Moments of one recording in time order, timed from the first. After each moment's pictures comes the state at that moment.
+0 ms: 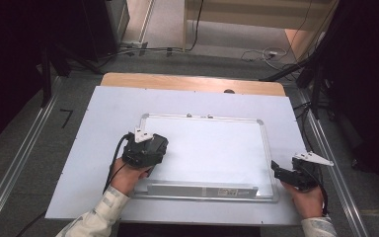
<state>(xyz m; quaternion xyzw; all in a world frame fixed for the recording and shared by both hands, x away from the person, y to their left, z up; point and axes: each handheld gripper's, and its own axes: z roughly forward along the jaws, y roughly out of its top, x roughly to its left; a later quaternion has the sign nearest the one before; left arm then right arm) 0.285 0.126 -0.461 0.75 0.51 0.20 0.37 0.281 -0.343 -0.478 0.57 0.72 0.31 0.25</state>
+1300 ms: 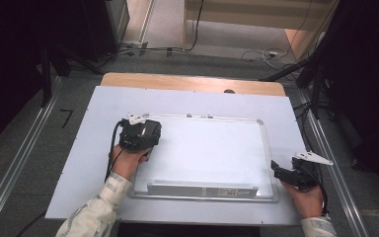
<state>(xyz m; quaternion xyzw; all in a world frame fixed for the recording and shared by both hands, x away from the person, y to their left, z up) 0.325 0.140 -0.453 0.70 0.57 0.22 0.37 0.283 -0.342 -0.478 0.58 0.72 0.31 0.25</state>
